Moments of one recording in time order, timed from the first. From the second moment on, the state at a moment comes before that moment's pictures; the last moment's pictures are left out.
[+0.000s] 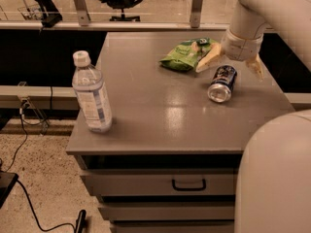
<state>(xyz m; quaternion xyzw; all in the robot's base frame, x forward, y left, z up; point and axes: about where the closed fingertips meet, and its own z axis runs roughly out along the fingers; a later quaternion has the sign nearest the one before) 0.654 -0.234 0.859 0.11 0.99 0.01 0.08</state>
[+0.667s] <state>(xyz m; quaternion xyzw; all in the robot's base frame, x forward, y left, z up) 0.650 -0.235 0.845 0.12 0.99 0.00 0.07</state>
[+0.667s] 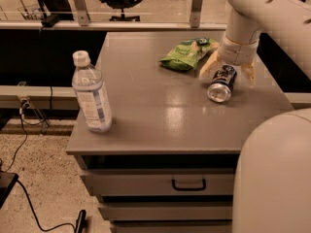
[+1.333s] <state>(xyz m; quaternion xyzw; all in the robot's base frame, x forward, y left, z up) 0.649 -0.227 0.839 0.10 0.99 0.02 0.07</state>
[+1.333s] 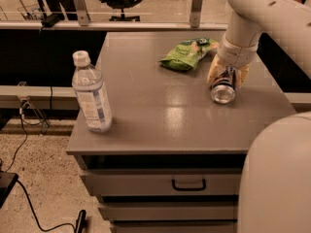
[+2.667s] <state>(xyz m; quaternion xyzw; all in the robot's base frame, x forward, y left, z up) 0.626 -0.247 0.926 -0.05 0.95 0.20 0.23</state>
